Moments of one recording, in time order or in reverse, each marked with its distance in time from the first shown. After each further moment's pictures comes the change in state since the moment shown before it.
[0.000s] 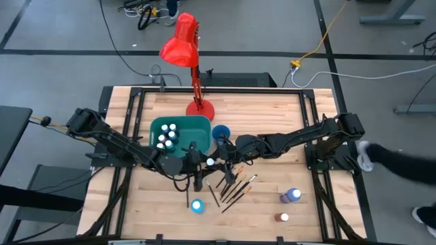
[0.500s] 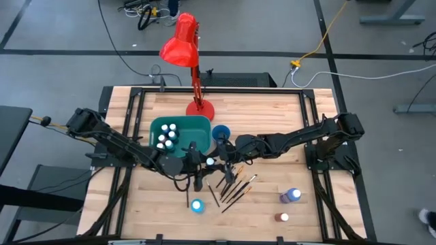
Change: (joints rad) left arm -0.002 0.000 0.000 -0.022 0.000 -0.036; right arm 0.000 0.000 -0.001 0.010 0.009 -0.072
